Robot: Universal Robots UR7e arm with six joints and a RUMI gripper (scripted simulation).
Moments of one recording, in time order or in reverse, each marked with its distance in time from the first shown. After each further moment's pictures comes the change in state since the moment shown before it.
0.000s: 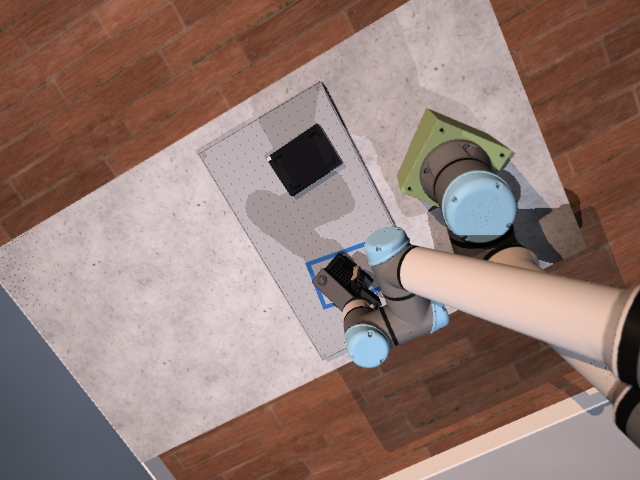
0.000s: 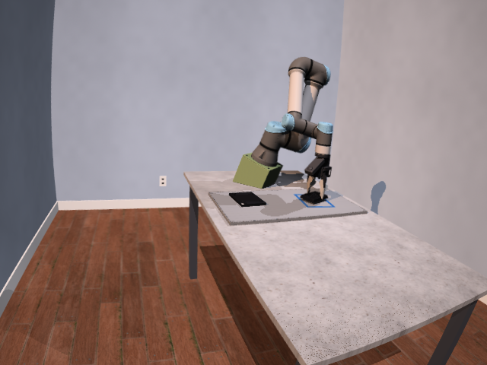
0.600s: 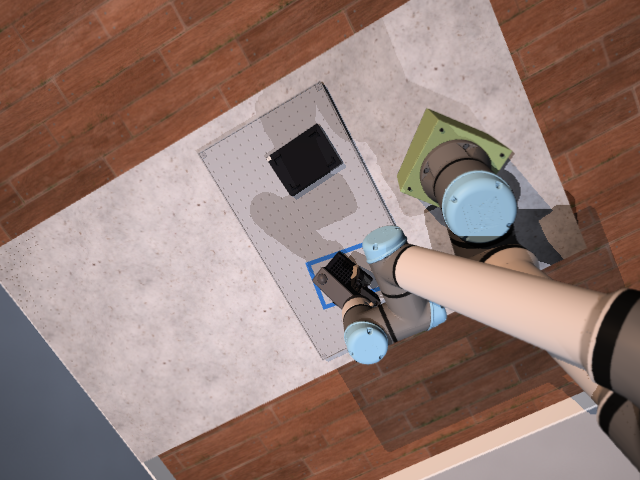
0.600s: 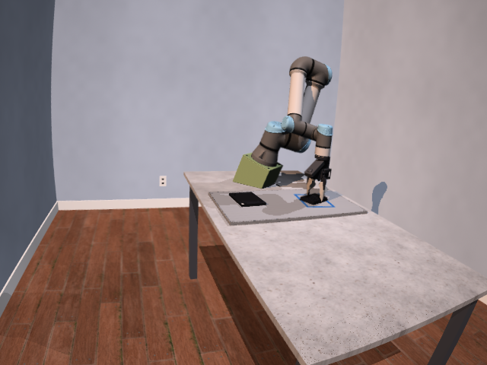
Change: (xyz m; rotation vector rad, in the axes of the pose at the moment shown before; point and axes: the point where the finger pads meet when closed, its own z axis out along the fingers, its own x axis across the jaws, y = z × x) arm 0.000 0.000 0.011 0.000 0.000 0.000
